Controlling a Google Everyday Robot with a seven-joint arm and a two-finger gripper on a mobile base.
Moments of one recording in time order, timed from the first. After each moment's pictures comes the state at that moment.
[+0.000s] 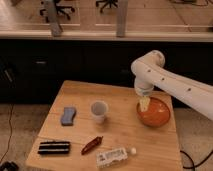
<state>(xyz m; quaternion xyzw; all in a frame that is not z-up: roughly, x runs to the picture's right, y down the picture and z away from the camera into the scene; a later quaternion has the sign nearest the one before) 0.193 0.065 0.753 -0.30 0.02 -0.05 0.95</state>
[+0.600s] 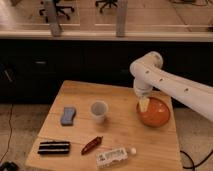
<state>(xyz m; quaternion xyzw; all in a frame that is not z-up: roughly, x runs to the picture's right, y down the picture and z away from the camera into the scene) 0.189 0.069 0.762 -0.30 0.02 -0.07 0.95</state>
